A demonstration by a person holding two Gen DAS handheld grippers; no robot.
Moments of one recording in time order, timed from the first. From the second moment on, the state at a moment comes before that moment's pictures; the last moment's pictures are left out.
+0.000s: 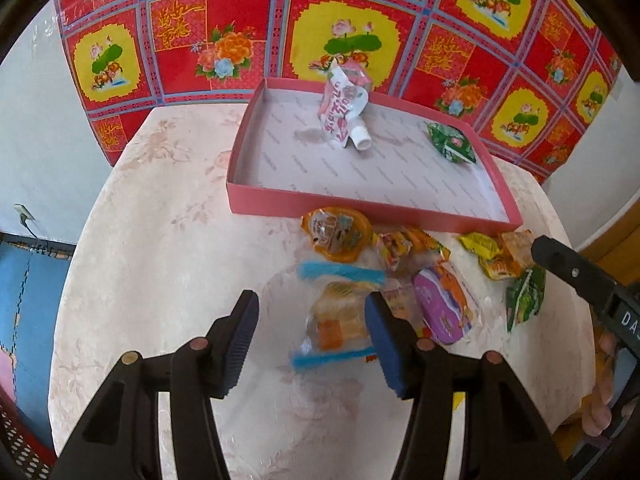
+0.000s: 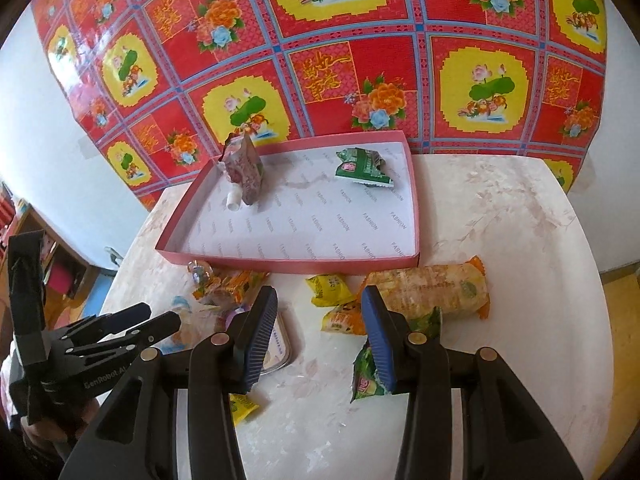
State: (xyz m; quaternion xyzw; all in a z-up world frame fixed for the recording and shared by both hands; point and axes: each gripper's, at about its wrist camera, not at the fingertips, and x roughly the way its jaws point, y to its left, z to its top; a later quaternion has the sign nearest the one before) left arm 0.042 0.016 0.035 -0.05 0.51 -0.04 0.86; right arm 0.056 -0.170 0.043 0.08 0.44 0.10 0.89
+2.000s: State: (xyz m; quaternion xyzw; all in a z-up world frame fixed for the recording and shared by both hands) left arm 0.032 0.028 0.012 -0.05 0.50 -0.04 0.87; right arm 0.056 -0.109 -0.006 0.00 0.51 0.15 0.84
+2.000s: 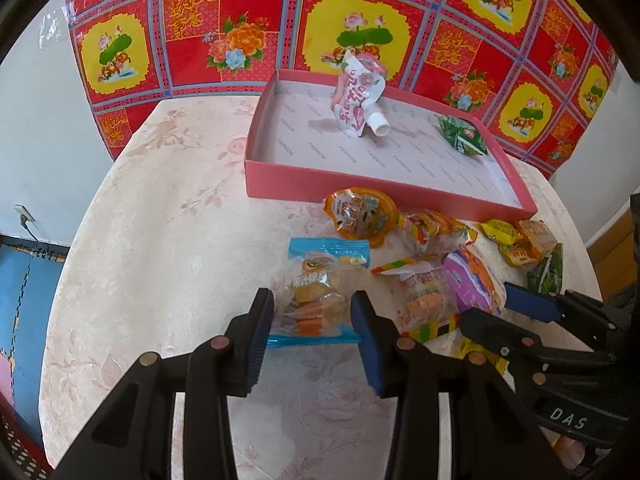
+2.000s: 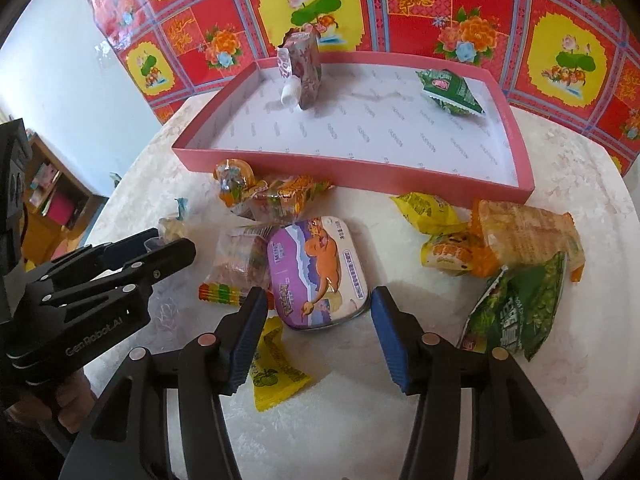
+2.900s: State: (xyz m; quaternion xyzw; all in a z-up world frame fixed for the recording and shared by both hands) left arm 0.029 0.021 0.018 -0.03 0.48 -0.05 0.87; right arm 0.045 -0.117 0.000 0.01 0.47 0.18 0.86
